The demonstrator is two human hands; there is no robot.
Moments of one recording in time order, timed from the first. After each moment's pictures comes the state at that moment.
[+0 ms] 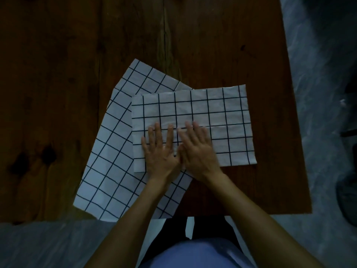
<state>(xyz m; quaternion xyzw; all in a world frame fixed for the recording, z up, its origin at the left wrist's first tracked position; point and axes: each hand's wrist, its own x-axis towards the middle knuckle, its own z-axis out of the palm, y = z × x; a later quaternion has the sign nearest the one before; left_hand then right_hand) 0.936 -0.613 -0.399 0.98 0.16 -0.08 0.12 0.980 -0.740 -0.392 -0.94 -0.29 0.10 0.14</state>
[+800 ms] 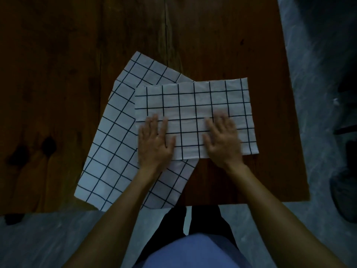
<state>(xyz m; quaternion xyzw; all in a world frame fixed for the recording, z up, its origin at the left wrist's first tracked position) 0.928 -0.580 -0.403 0.98 0.11 -0.07 0.14 0.993 -0.792 -0.401 -0.97 -0.21 0.09 0.13</state>
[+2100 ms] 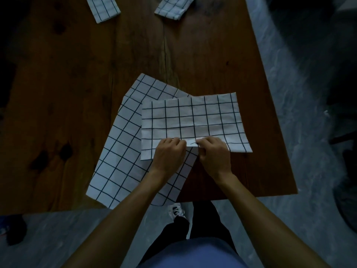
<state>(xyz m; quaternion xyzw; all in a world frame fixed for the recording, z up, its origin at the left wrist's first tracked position) 0.924 -0.614 -0.350 0.98 -0.11 0.09 0.16 0.952 -0.775 -0.356 -0.95 -0.18 -0.03 0.26</state>
